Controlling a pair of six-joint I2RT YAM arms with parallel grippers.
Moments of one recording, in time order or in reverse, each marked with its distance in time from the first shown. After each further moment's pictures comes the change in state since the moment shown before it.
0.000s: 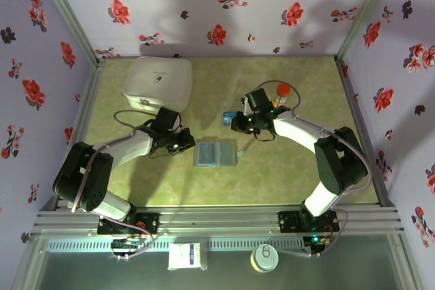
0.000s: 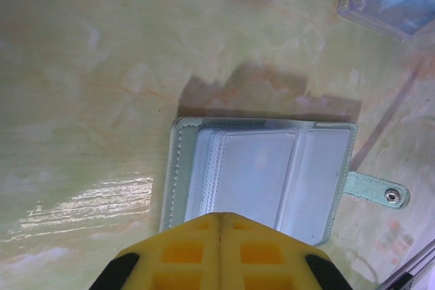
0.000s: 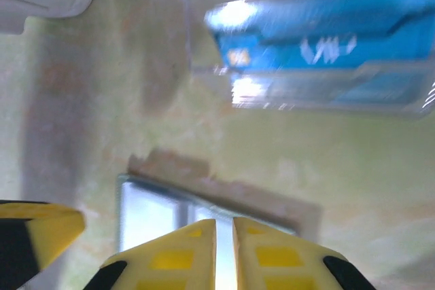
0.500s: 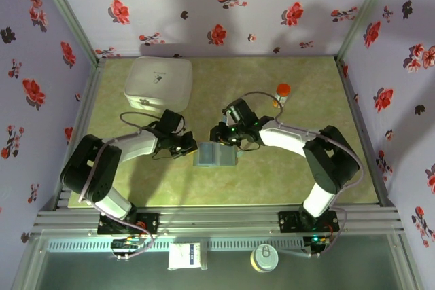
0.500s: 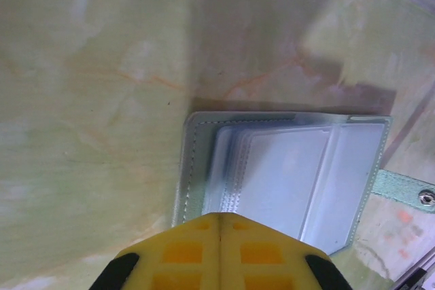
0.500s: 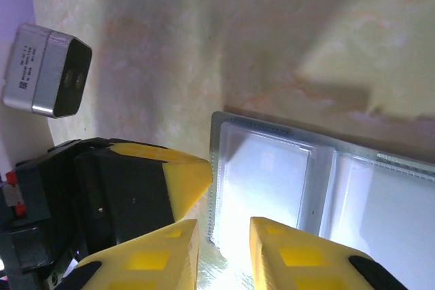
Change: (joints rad) left arm -0.022 0.082 -0.002 0.032 0.018 0.000; right arm 0.161 0.050 -0.031 0.158 -0.090 0.194
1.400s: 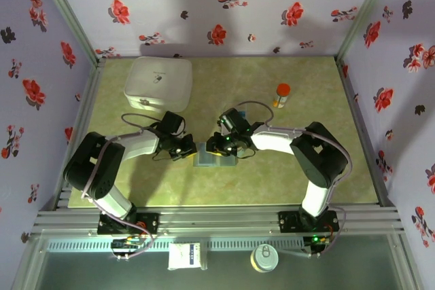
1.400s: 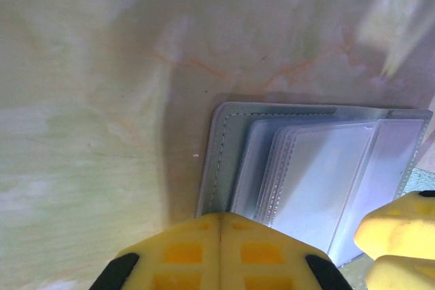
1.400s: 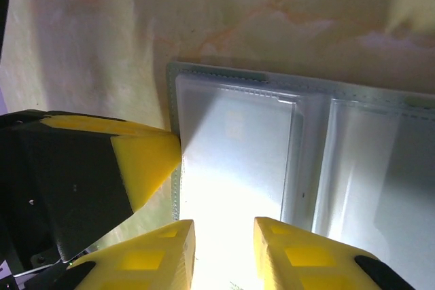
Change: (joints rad) left arm -0.001 0.030 -0.004 -0.018 -0.004 0.005; right arm 0.063 0.087 -0.016 0.011 -0.012 0.032
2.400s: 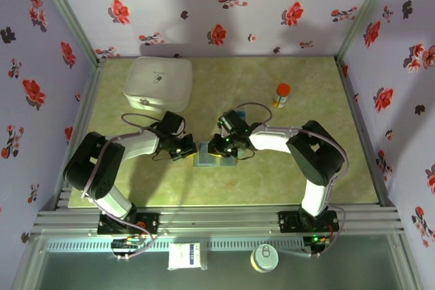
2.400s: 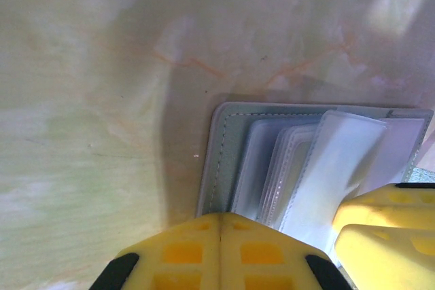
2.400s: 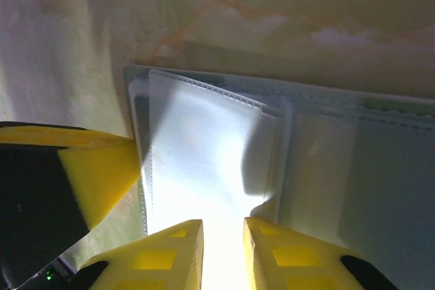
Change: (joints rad) left arm 0.000 0.001 0.000 0.000 0.000 0.003; right arm 0.002 0.030 0.003 -0.027 0.043 -0.001
